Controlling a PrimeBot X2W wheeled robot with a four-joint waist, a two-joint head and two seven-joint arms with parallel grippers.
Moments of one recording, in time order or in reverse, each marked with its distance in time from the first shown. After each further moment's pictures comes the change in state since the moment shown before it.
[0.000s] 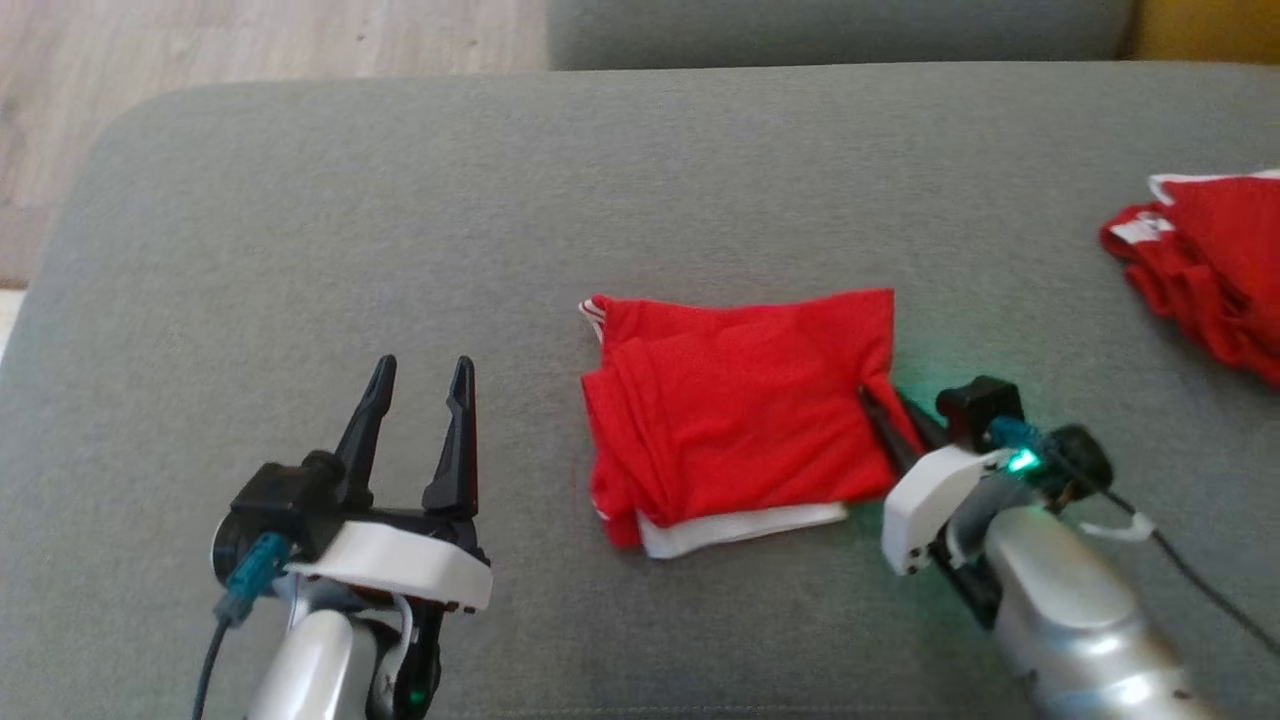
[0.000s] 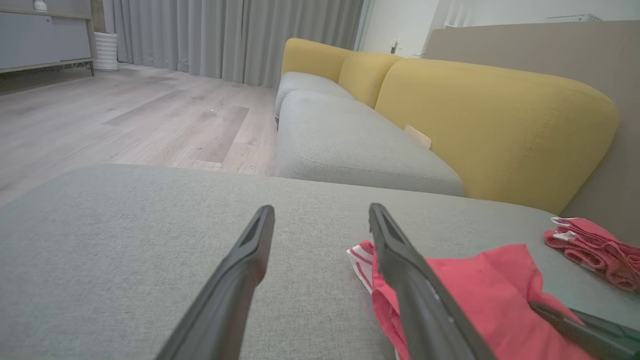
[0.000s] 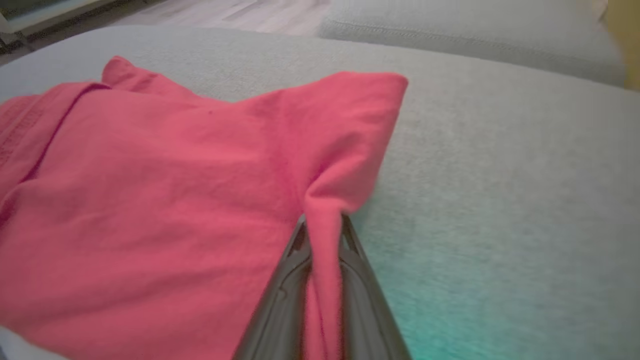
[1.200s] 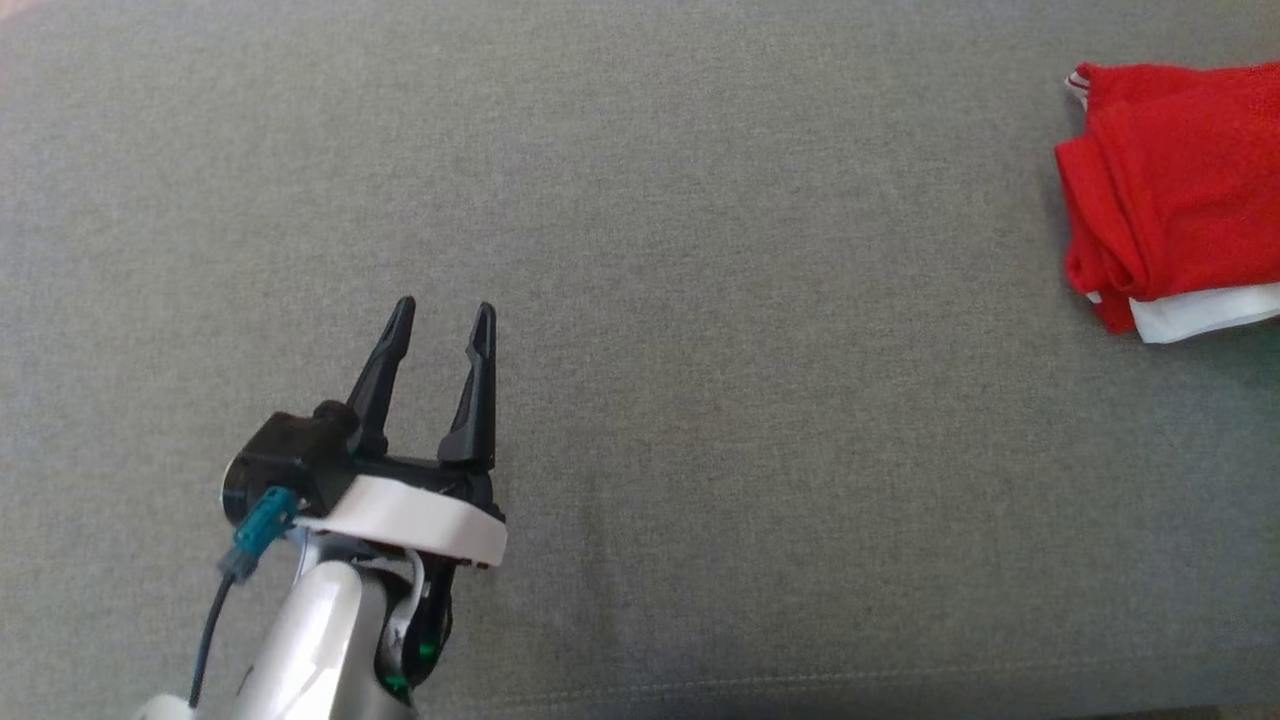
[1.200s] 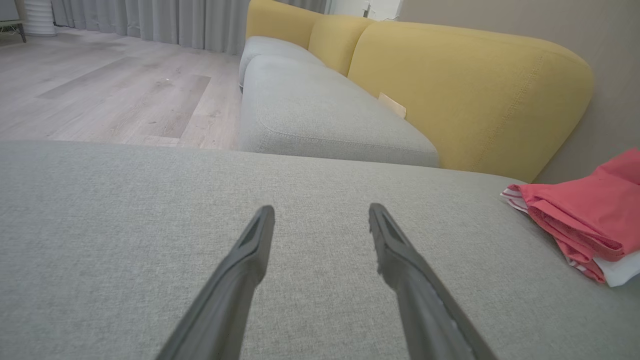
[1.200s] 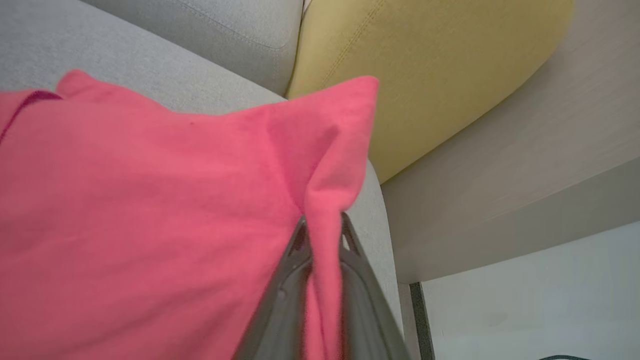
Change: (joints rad) left arm -0.080 0.000 -0.031 -0.008 -0.002 -0.017 0.000; right arm -0.348 -0.578 -0.069 0.081 -0.092 0.000 0.147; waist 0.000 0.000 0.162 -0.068
